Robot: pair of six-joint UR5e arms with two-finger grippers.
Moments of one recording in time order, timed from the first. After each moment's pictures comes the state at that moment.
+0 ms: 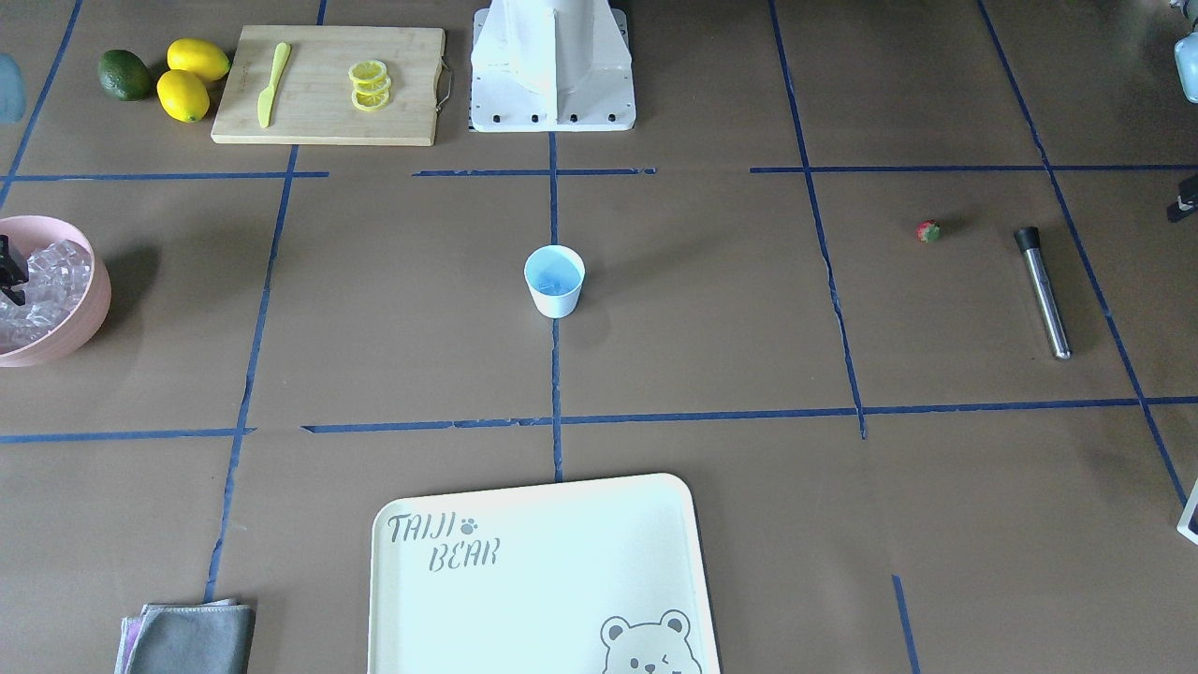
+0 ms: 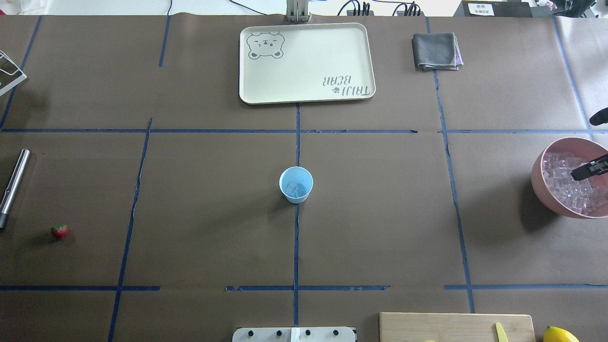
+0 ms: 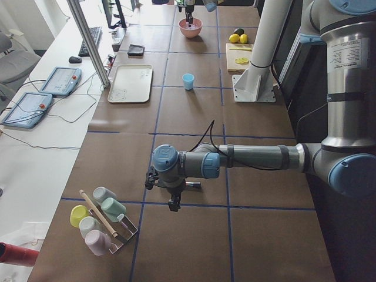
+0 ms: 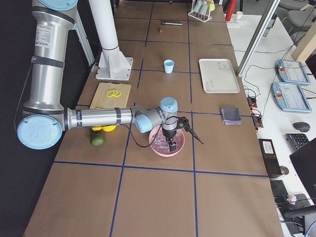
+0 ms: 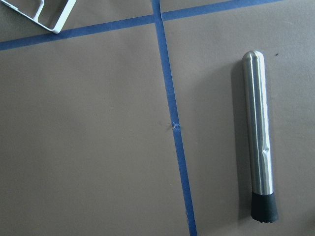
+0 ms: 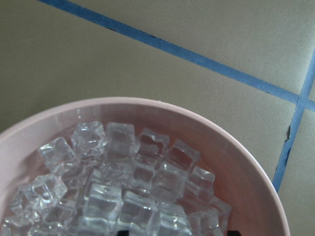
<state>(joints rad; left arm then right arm) -1.46 -1.45 -1.66 -1.58 -2.36 0.11 1.10 -1.72 1.74 -1.19 2.08 0.28</state>
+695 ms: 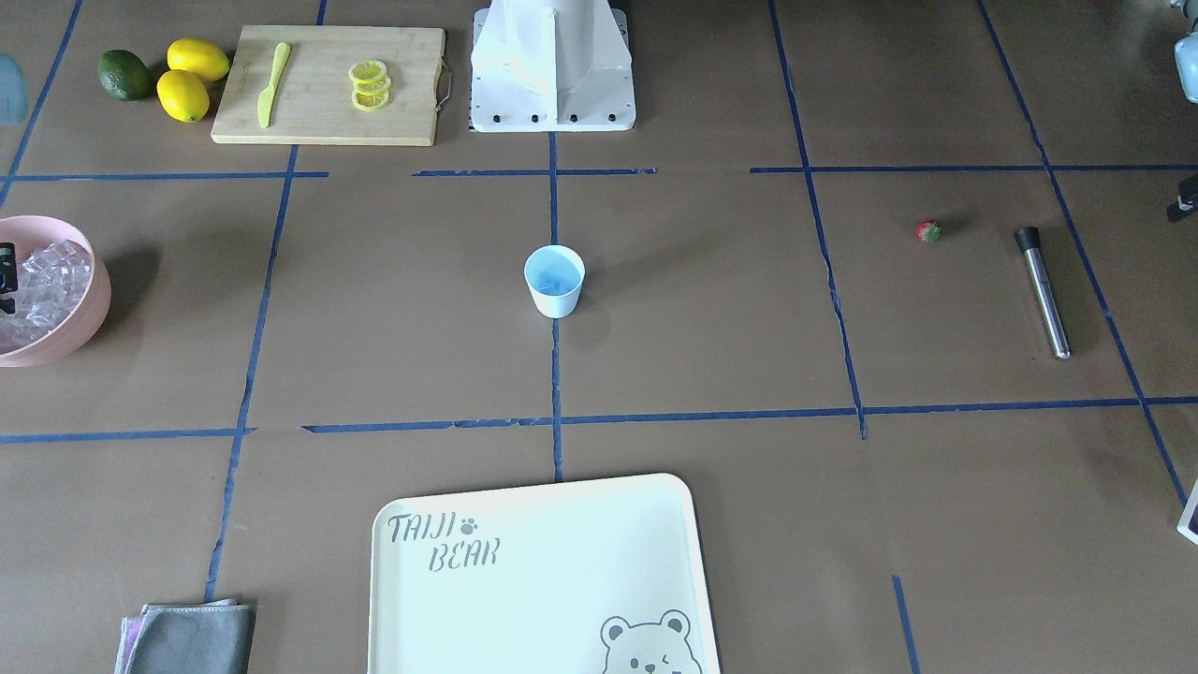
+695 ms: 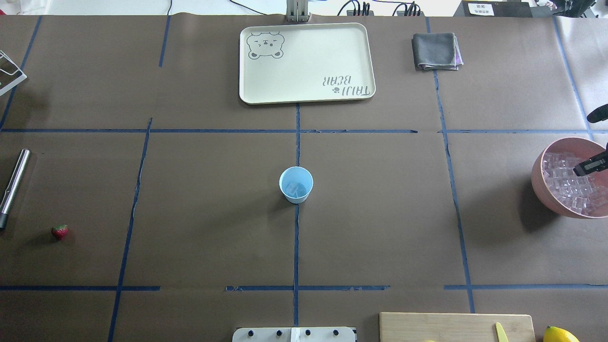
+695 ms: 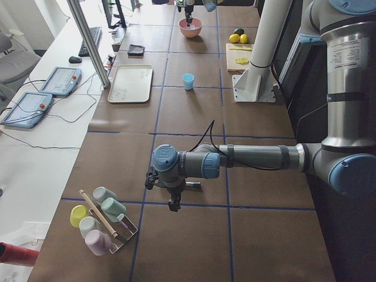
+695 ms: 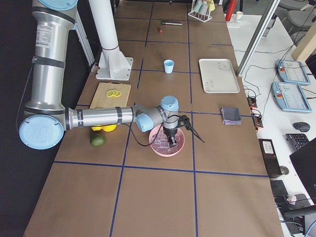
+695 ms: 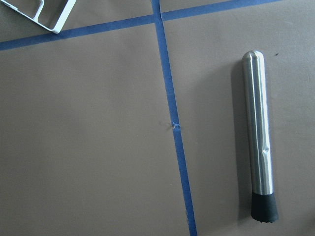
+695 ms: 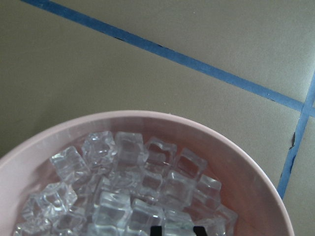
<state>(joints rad) -1.46 -1.45 -1.66 -1.58 -2.36 0.11 1.10 -1.72 1.74 -1.19 2.09 0.28</state>
